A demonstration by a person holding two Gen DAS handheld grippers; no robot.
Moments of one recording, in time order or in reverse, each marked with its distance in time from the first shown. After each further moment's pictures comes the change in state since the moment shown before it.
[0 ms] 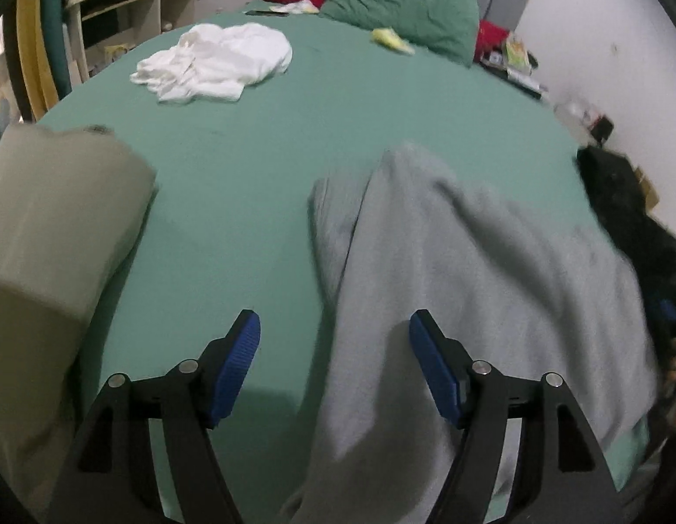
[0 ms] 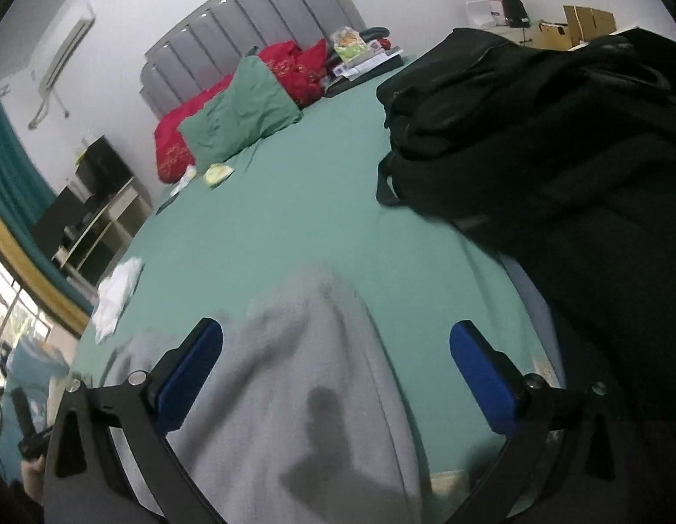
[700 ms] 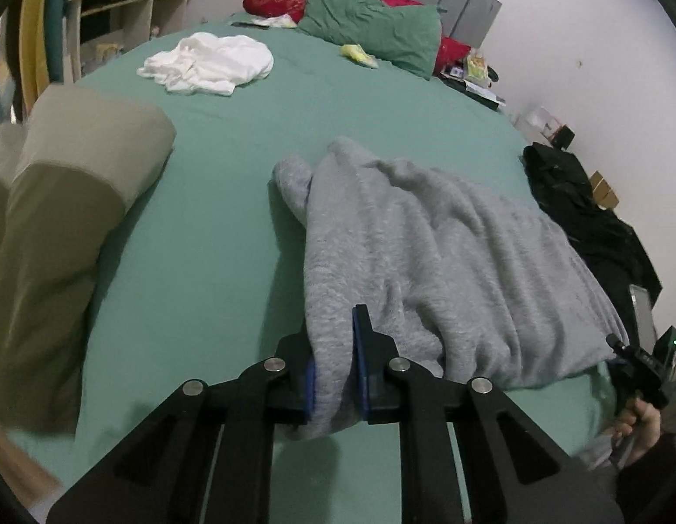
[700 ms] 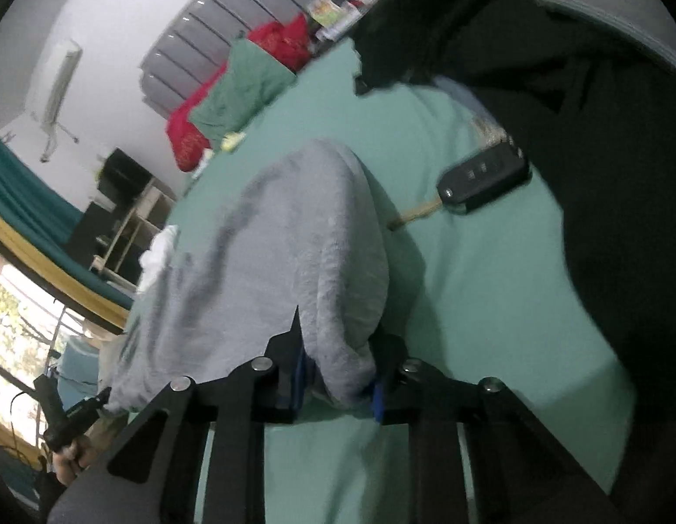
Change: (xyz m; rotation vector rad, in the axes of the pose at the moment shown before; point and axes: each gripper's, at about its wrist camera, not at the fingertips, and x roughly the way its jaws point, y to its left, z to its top) left arm -0.089 0.006 -0.070 -0.029 -0.059 -0.137; right arm -0.062 -0.008 -0.124 0.188 0.074 0.120
